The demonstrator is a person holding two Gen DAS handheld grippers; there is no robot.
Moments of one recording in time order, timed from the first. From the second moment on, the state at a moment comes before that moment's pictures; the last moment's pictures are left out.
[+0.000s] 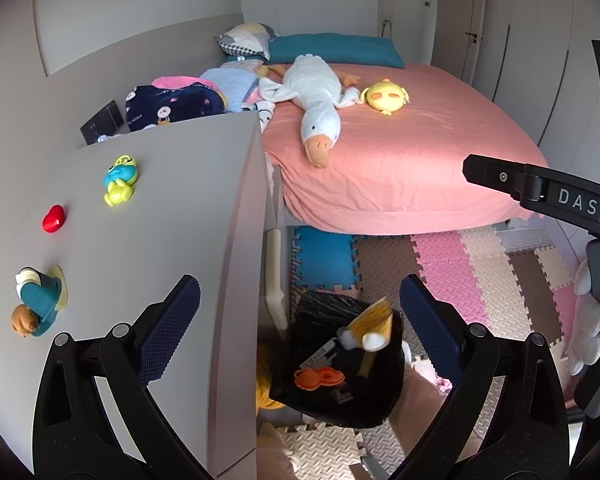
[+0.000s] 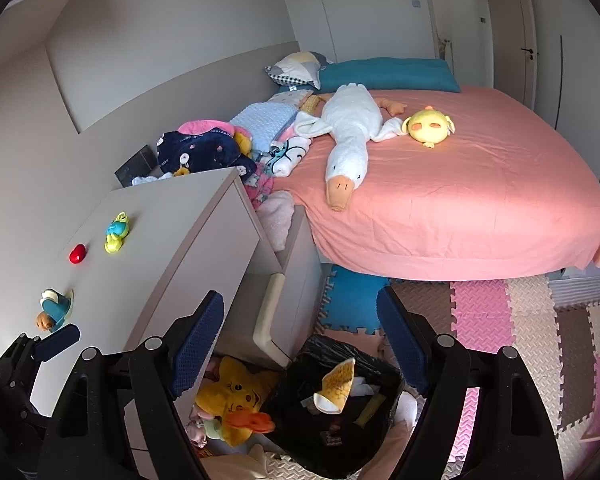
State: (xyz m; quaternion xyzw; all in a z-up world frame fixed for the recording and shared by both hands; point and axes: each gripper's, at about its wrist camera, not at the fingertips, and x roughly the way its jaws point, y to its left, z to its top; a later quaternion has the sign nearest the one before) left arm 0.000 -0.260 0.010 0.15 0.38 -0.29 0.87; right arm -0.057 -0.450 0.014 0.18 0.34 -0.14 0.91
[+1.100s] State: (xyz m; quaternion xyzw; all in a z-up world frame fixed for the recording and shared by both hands) left arm 0.038 -0.156 -0.001 0.10 0.40 -0.19 0.89; right arm -0.003 -0.370 0.001 0.18 0.36 -0.04 0.92
